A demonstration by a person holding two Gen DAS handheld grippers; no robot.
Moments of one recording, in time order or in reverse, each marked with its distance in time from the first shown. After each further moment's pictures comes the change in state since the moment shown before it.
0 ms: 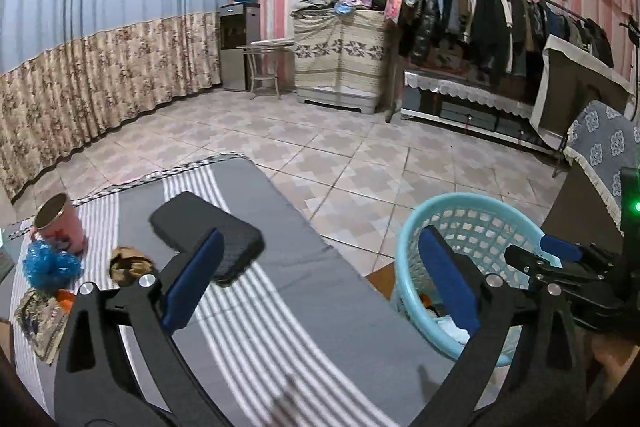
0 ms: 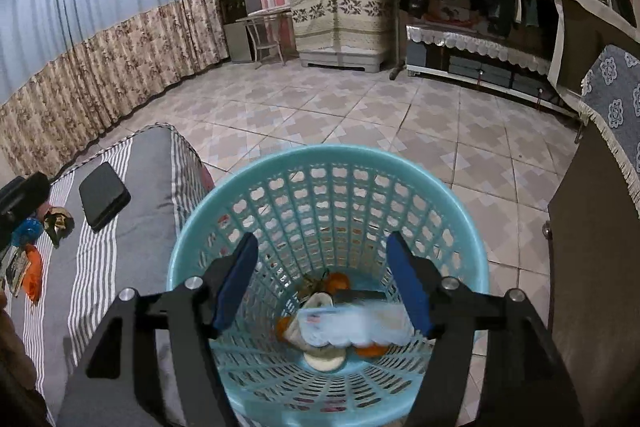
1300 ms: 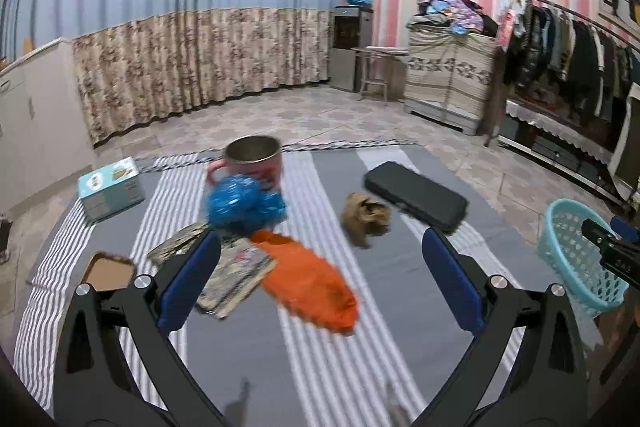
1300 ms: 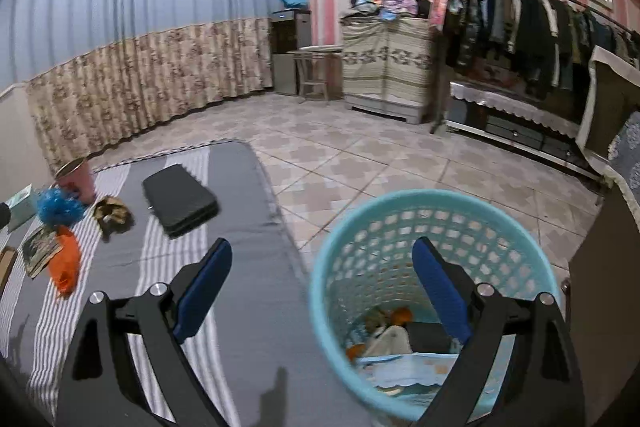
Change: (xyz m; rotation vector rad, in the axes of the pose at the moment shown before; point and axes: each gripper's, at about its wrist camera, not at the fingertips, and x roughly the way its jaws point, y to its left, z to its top) left arm -0.094 0.187 -0.062 -0.200 -0.018 0.313; right arm -0.037 0.110 -0.015 -0.156 -0.160 0.110
